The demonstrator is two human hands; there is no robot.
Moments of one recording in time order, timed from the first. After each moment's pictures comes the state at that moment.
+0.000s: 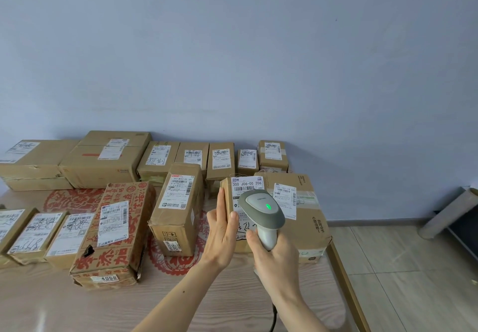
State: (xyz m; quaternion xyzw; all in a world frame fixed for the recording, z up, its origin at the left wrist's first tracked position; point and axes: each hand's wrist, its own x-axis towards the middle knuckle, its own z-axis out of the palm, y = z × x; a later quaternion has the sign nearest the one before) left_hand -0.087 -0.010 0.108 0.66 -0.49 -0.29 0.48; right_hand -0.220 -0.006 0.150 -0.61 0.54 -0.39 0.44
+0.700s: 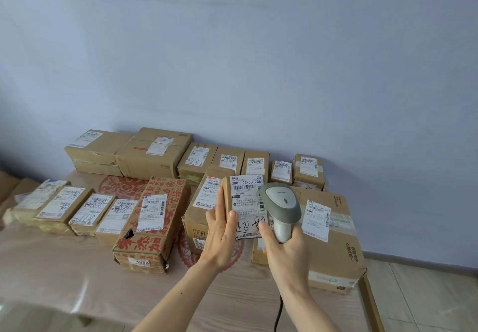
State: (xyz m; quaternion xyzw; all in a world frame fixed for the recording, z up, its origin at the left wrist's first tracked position) left_hand -0.053 0.016 0.130 0.71 -0.42 -0.21 0.52; right_hand -0.188 -0.026 0.155 -0.64 0.47 -0.42 0.45
